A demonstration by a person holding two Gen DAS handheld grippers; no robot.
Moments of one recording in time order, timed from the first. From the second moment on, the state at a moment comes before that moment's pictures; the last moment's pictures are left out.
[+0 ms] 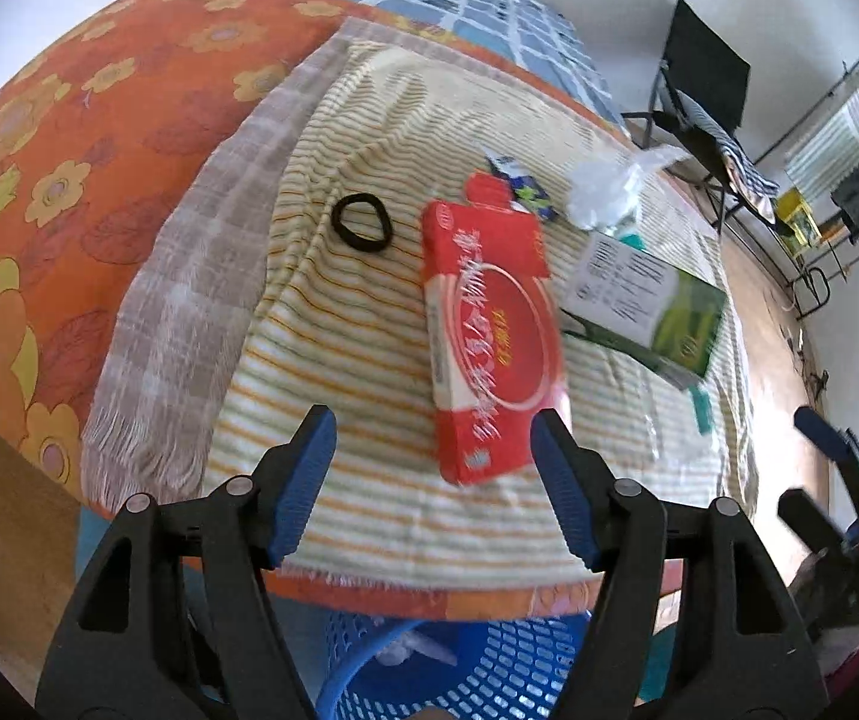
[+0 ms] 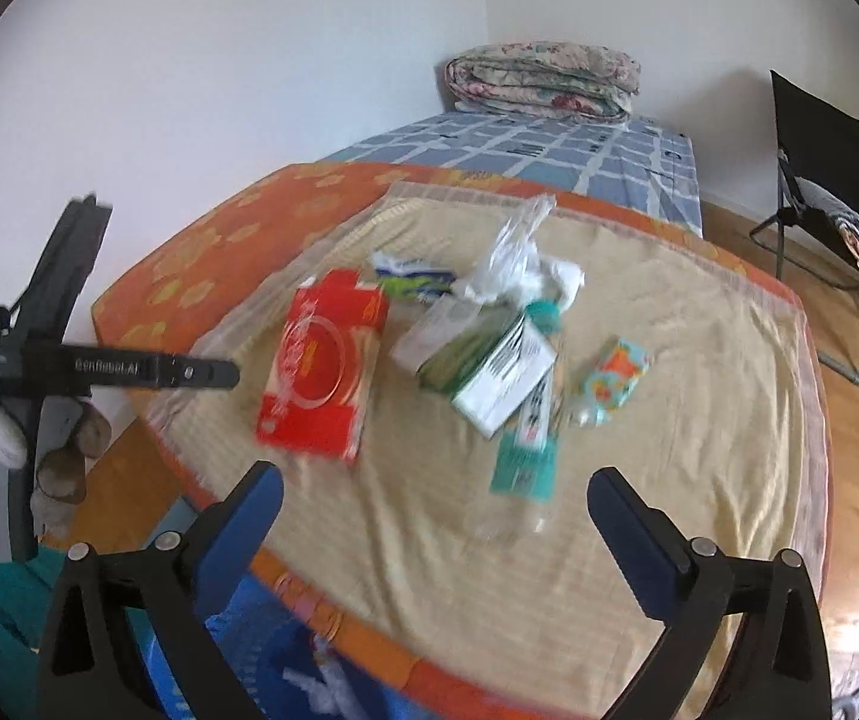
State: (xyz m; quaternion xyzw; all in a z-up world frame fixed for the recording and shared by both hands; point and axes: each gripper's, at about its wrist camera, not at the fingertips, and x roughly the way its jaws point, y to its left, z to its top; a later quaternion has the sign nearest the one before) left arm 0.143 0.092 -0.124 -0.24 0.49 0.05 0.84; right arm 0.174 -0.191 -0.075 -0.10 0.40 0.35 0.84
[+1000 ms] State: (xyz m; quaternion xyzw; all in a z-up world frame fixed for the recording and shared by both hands) left arm 0.221 0.086 -0.161 -0.31 0.52 -0.01 0.80; right arm 0.244 -0.125 -0.122 -0.29 0.36 0.34 0.82
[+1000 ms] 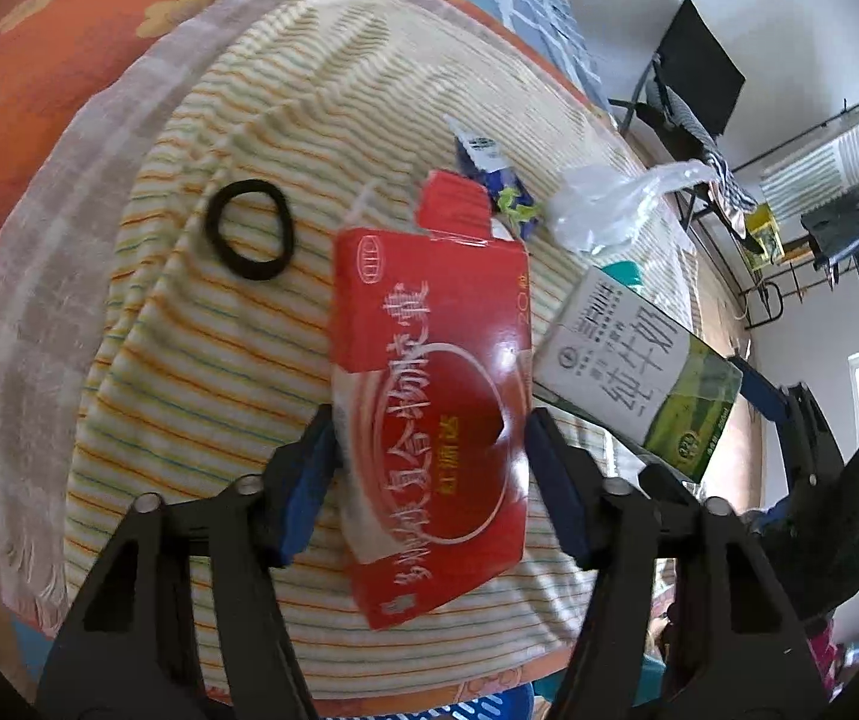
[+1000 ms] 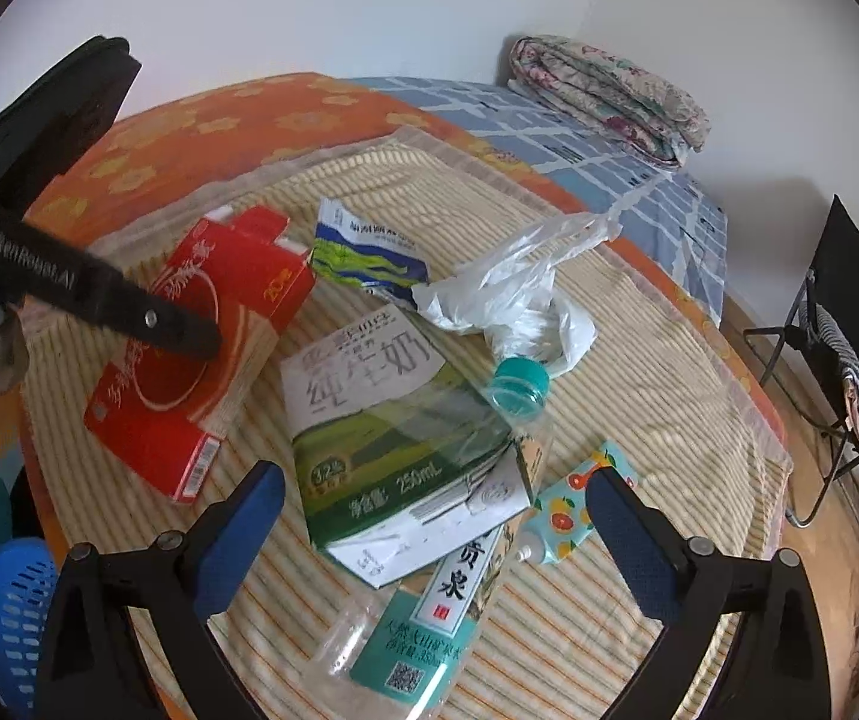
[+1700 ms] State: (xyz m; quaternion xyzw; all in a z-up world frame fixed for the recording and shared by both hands) left arm 0.203 0.077 -0.121 -0.24 0.48 0.00 0.84; right arm 0.238 -0.131 -0.112 -0.23 0.38 0.34 0.82
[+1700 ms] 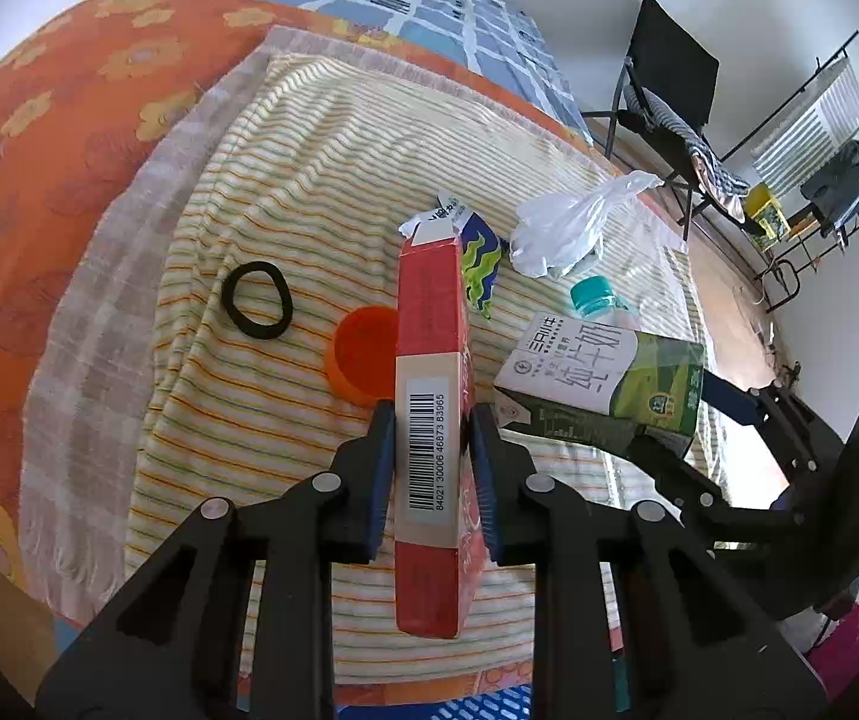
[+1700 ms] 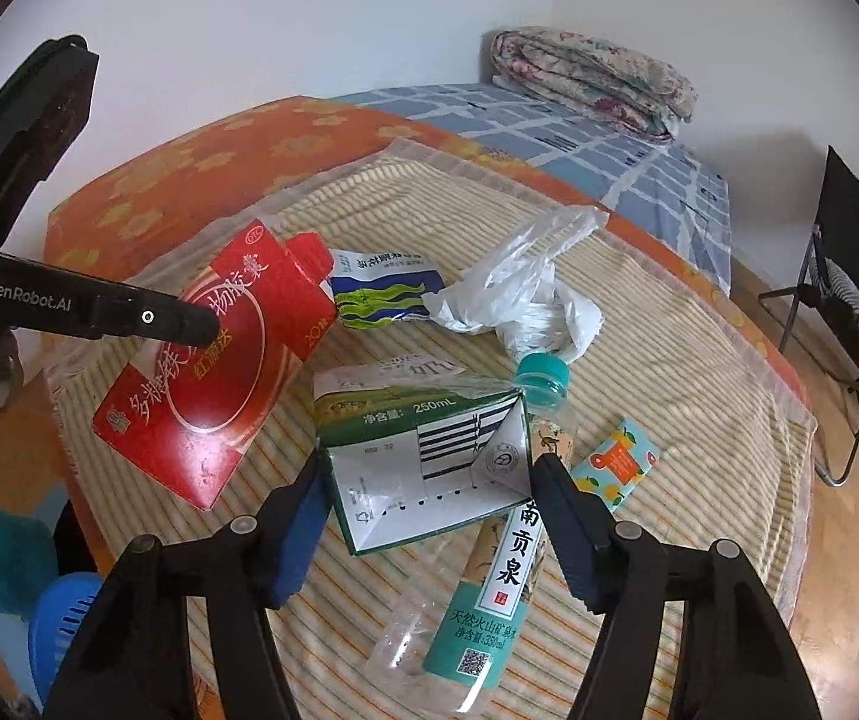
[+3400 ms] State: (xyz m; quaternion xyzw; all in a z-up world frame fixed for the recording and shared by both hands) left arm 0.025 0.005 -0.078 -0.11 0.42 -0.06 0.90; right arm 0.078 -0.220 -0.077 -0.11 0.41 0.40 0.81
